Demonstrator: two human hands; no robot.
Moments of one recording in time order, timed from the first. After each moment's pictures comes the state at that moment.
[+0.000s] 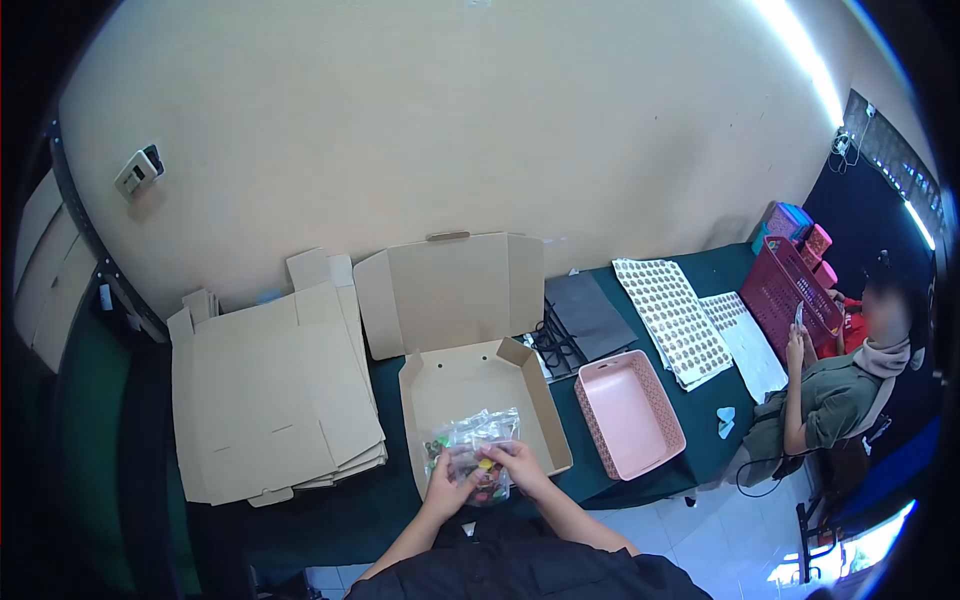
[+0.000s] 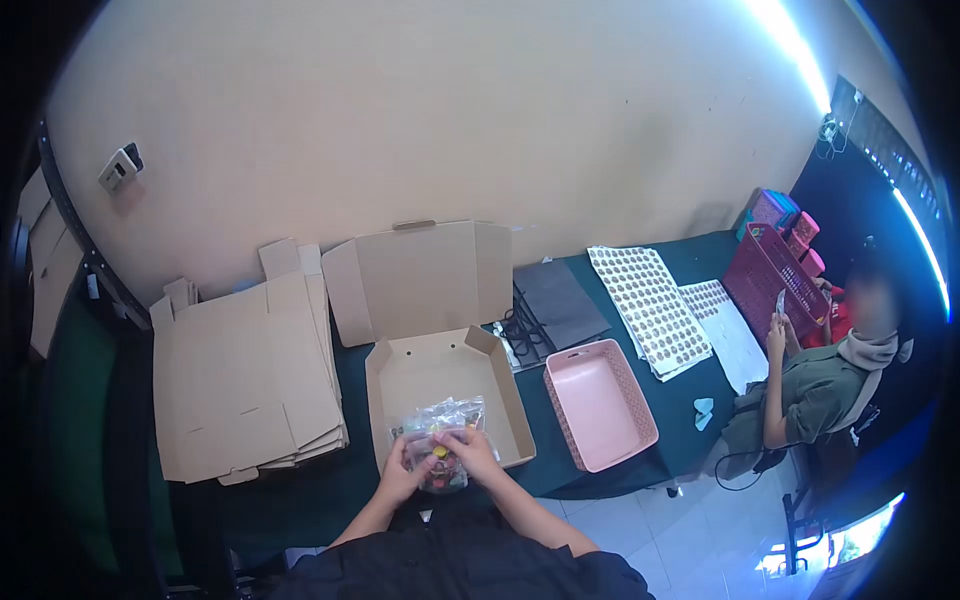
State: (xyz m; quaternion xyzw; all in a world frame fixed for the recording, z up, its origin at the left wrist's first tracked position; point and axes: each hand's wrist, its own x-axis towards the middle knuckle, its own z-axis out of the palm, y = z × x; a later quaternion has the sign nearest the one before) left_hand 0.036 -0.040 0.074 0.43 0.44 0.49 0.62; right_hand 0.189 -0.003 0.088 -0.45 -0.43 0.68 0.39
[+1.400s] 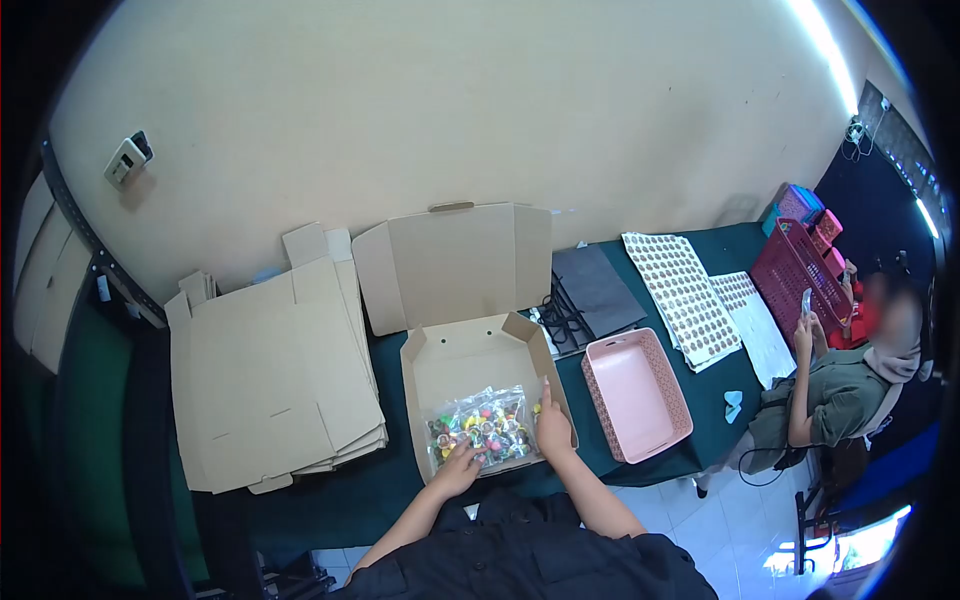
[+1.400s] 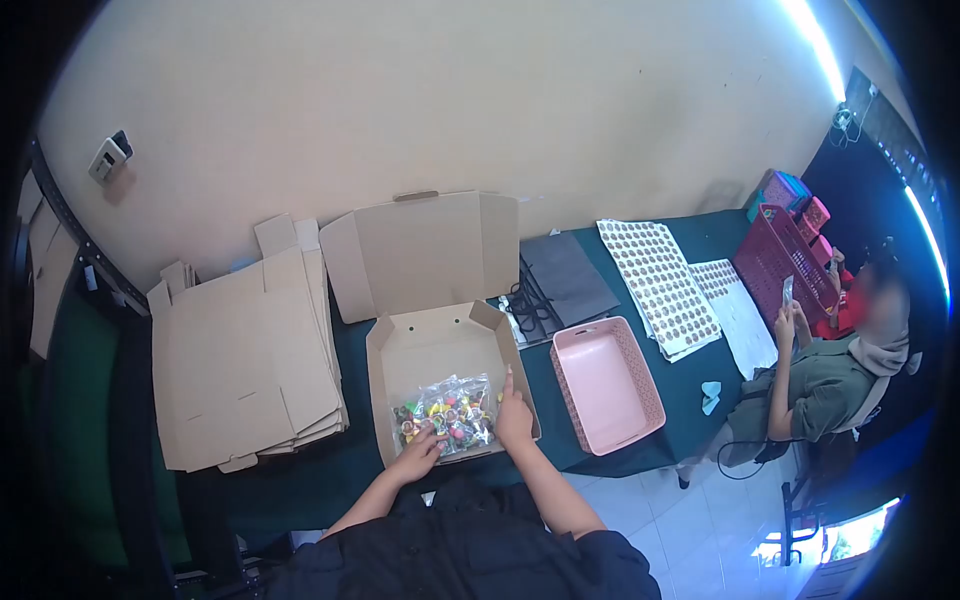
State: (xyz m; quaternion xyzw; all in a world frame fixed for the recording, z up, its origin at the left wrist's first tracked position) left_hand 0.026 -0.028 -0.038 0.67 0.52 0.23 0.48; right_hand 0.242 0.041 0.009 -0.75 -0.65 0.12 0.07
